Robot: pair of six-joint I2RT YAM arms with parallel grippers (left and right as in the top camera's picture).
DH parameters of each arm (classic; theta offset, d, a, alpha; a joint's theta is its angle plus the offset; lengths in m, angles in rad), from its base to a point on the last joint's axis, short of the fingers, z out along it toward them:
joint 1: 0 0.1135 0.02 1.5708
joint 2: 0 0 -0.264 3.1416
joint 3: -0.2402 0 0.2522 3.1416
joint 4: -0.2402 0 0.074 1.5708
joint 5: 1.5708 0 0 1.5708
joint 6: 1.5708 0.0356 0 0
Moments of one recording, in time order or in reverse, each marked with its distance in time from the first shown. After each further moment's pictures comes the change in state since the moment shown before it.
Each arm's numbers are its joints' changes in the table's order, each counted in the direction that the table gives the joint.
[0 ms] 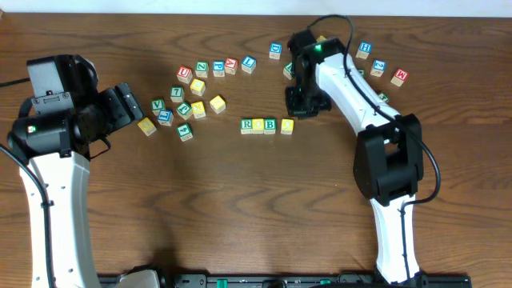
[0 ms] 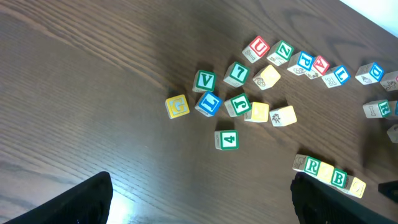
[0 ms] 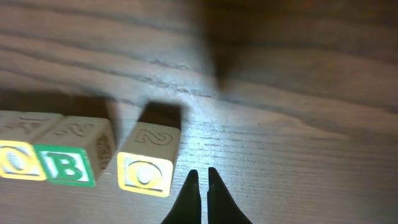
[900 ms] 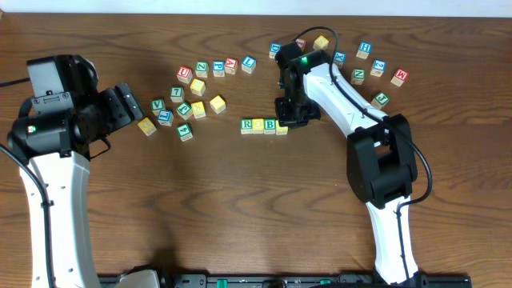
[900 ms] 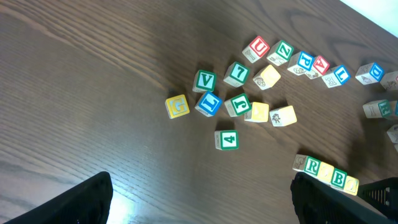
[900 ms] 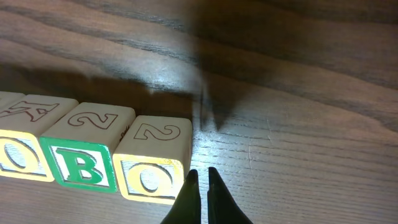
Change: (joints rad) left arm 0.000 0.000 0.000 0.000 0.000 0.000; right arm 0.055 0.000 0.073 0.061 -0.024 0.006
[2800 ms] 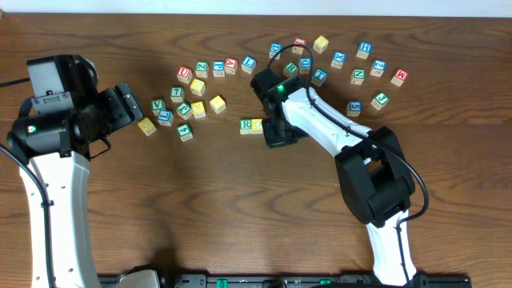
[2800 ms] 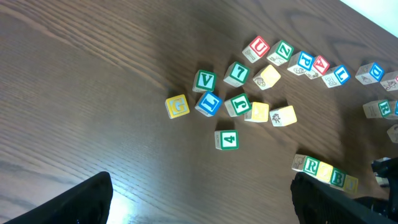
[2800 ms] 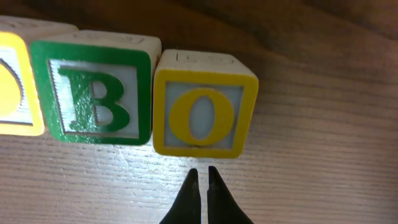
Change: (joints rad) left arm 0.000 0.000 0.000 0.000 0.000 0.000; right arm 0.148 0.108 0.221 0.129 0.185 0.080
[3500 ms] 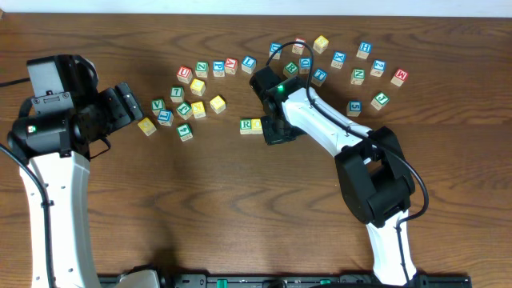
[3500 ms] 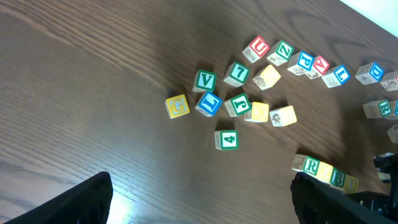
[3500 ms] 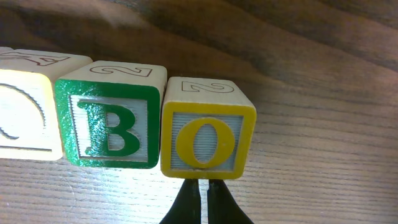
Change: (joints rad) left arm 0.000 0.000 0.000 0.000 0.000 0.000; right arm 0.000 0.000 0.001 0.043 0.016 0.003
